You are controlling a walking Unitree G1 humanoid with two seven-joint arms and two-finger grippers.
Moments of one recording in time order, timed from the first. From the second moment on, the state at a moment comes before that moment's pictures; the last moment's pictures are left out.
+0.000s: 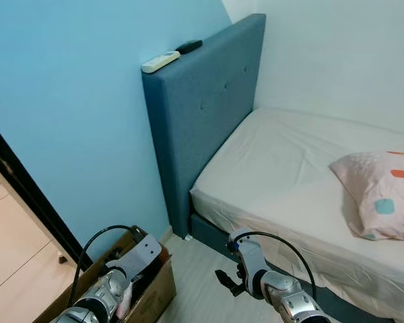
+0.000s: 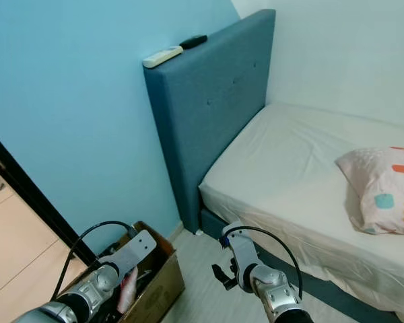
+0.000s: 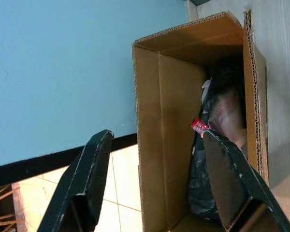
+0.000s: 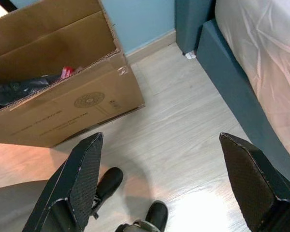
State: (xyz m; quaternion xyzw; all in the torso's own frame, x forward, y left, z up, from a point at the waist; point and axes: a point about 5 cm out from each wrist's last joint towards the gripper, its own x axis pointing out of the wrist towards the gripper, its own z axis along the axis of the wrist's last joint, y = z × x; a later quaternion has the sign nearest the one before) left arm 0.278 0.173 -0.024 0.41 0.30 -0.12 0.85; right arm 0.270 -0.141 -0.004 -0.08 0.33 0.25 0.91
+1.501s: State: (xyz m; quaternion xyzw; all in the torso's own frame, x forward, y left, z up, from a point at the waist) left arm 0.307 0.107 0.023 -0.16 0.16 -0.22 0.95; right arm 0.300 -0.158 0.007 0.00 0.30 0.13 0.95
